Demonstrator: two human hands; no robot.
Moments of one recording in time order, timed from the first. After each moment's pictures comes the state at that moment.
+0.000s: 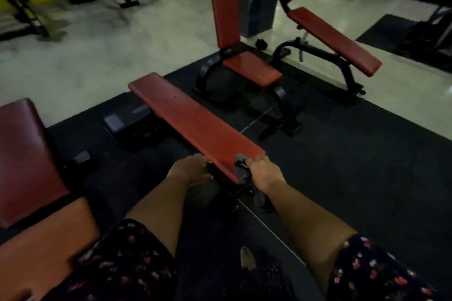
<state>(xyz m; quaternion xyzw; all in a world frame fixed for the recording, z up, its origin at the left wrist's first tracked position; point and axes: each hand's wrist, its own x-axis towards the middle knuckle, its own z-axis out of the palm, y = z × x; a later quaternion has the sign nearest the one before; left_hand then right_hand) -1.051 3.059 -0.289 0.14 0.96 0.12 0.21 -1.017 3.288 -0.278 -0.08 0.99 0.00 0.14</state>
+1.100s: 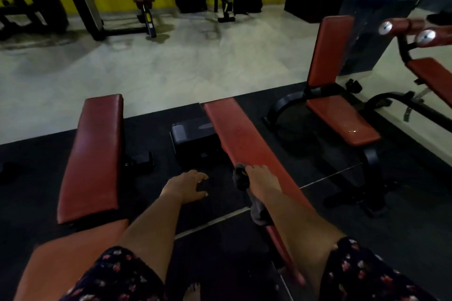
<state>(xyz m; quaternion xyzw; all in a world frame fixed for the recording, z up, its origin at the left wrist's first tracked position) -1.214 2.831 -0.306 -0.06 0.97 0.15 0.19 -1.300 3.059 -0.292 -0.25 0.96 -0.02 0.12</state>
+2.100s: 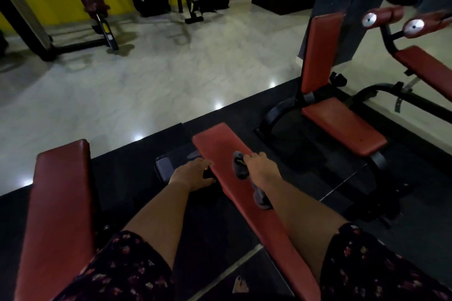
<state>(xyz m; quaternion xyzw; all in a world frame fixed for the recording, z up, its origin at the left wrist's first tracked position) -1.527 2.706 -0.294 0.02 0.97 0.14 0.17 -1.564 2.927 -0.276 -0.19 0.98 0.00 0.08</state>
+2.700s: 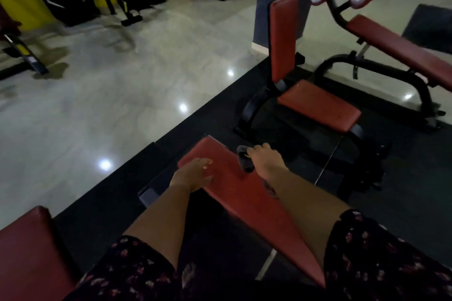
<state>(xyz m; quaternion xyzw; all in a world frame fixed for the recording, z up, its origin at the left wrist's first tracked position) -1.708 2.650 -0.327 0.09 0.95 0.20 0.23 -1.689 2.886 -0.284 -0.05 0.99 0.01 0.11</state>
